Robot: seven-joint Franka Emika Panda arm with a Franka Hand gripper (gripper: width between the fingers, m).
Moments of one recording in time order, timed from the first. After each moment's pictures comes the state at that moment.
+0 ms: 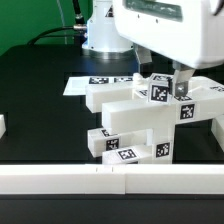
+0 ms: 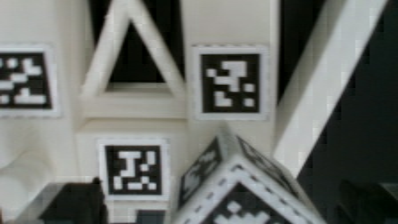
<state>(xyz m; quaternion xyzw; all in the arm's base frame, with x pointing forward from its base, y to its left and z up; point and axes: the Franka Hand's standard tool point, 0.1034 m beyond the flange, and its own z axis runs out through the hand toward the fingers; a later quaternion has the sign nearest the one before) 0.649 0.027 0.119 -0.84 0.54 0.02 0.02</state>
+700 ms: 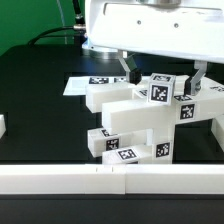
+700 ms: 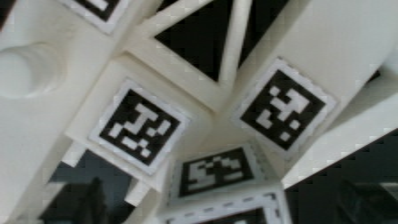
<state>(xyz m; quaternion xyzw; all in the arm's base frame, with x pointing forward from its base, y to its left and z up) 0.651 0.028 0.115 -0.96 0.28 0.01 0.01</state>
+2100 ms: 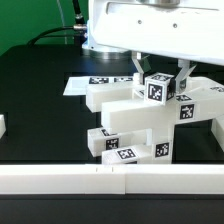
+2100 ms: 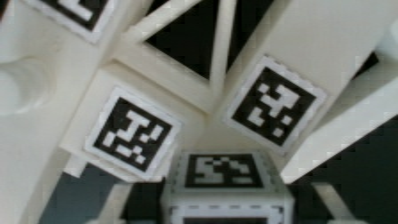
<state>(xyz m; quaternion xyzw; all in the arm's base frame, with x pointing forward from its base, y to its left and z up) 0.651 0.028 0.115 -0.92 0.39 0.01 0.01</state>
